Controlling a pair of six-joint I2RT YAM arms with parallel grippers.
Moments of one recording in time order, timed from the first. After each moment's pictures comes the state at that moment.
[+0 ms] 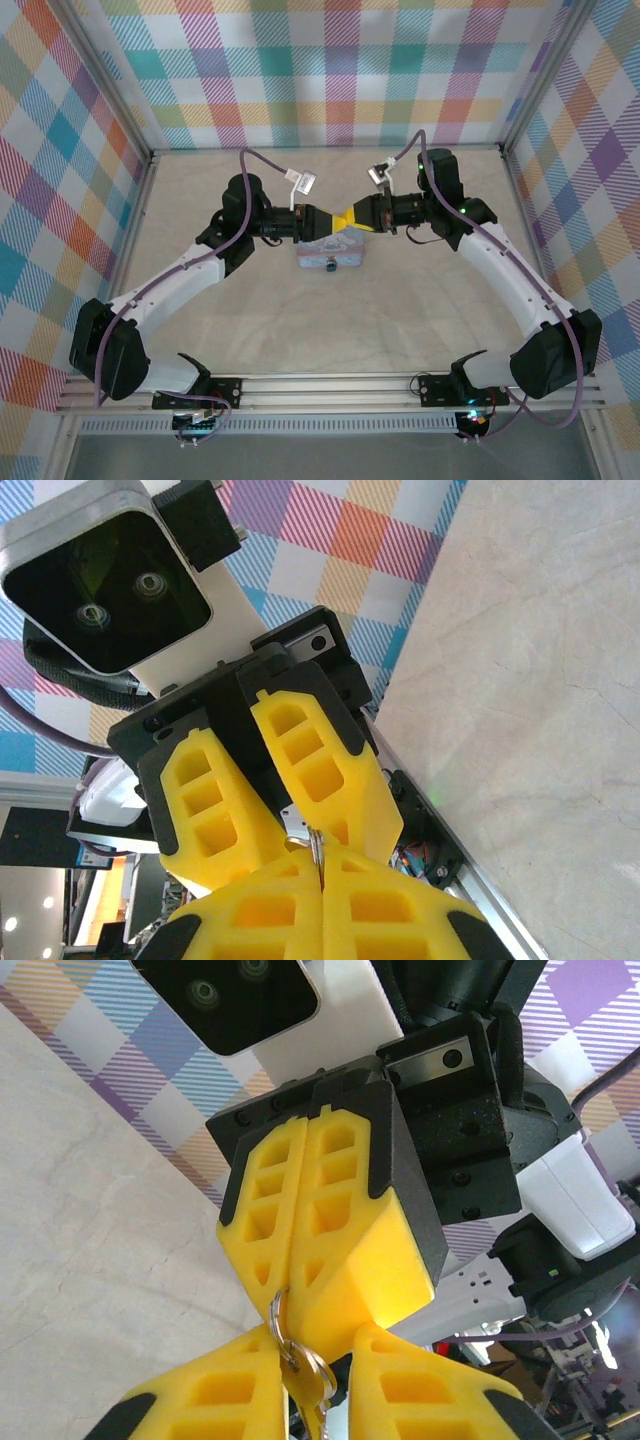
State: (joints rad) left arm -0.57 1.36 1.05 0.21 0.96 -0.74; right arm 0.41 1.34 1.26 -0.45 -1.10 0.75
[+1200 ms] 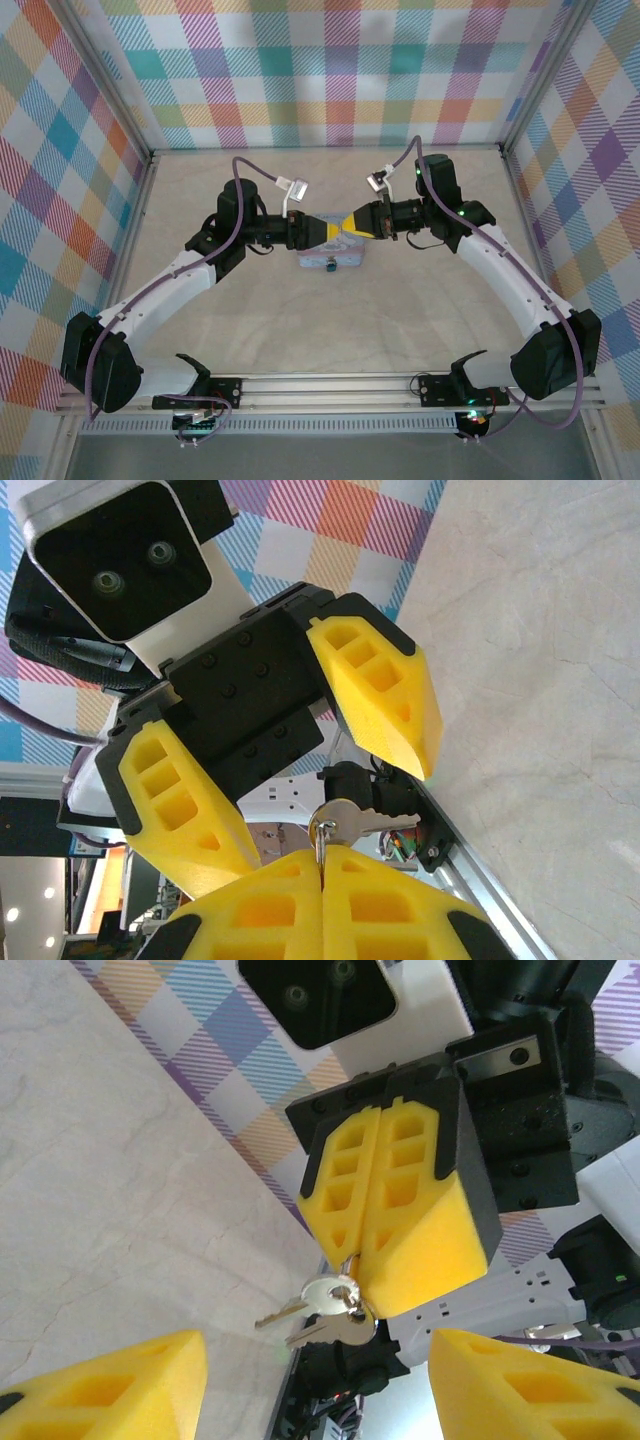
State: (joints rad) left arm -0.54 1.29 1.02 0.05 0.88 -0.65; right arm 0.41 1.33 1.24 -0.50 -1.10 0.70
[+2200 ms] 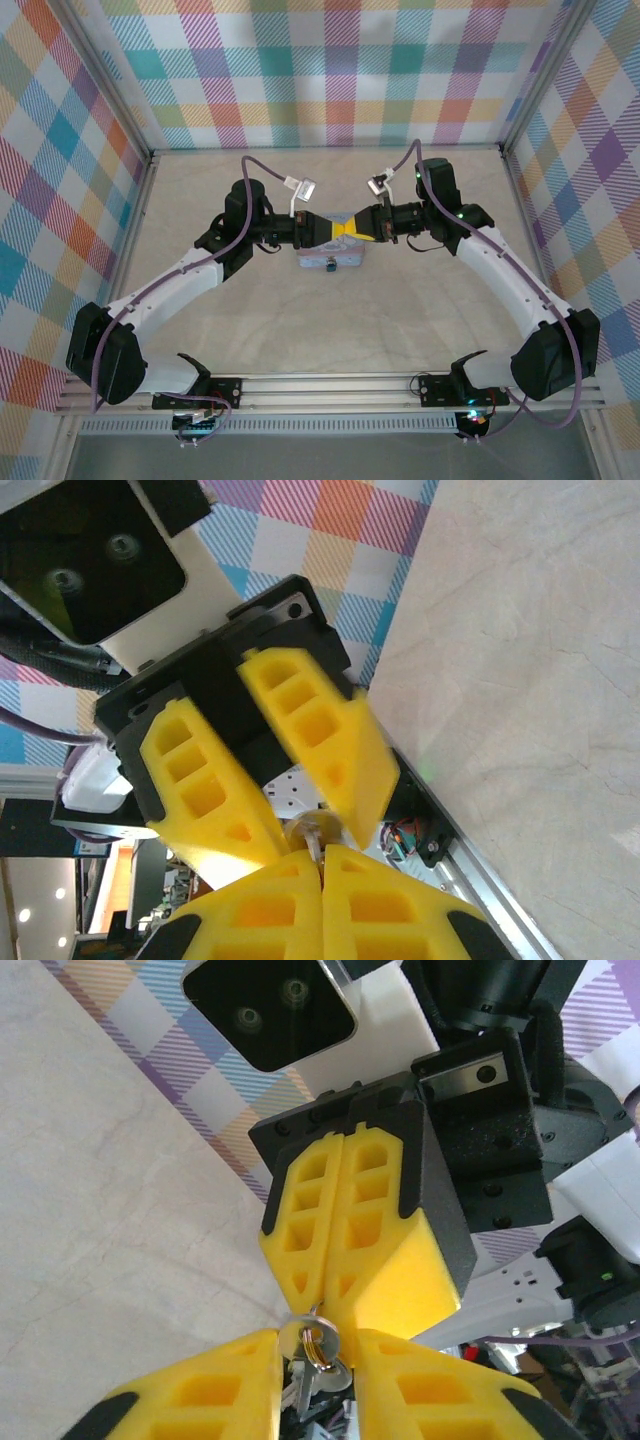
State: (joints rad) left arm -0.58 1.33 1.02 0.13 0.89 -0.69; right arm 0.41 1.33 1.20 -0.48 -1.12 0.71
